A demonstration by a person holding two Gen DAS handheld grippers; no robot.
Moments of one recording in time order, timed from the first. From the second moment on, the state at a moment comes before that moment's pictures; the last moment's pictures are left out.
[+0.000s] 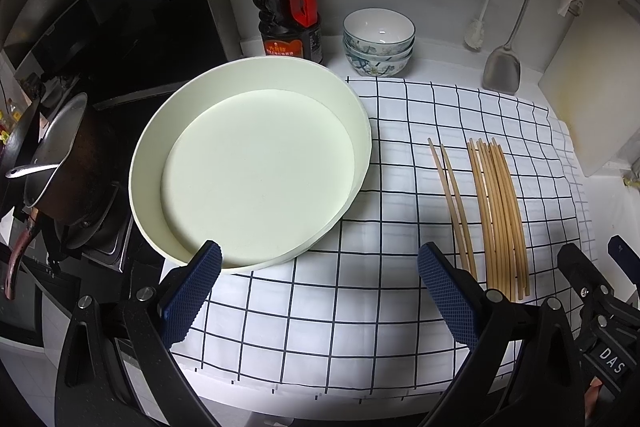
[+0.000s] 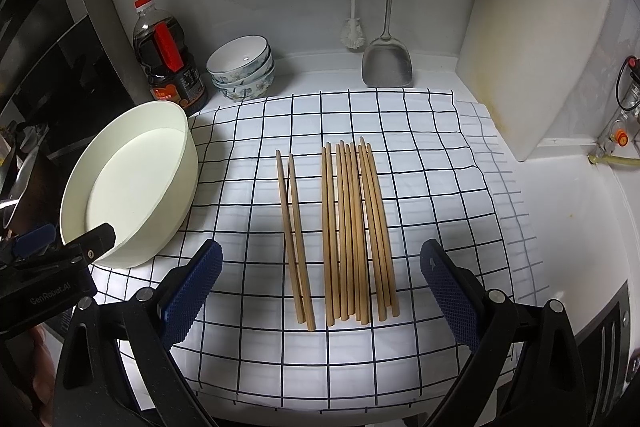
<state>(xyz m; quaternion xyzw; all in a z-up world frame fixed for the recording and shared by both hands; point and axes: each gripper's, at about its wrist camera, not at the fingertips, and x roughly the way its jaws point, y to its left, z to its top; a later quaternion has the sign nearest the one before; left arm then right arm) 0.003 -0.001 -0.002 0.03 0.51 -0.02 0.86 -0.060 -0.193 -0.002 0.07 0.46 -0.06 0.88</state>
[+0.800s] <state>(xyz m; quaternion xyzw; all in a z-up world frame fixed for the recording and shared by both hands) 0.022 -0.086 -0.078 0.02 0.50 -0.11 0.86 -0.054 -0.278 -0.084 0.06 0.46 -0.07 0.89</state>
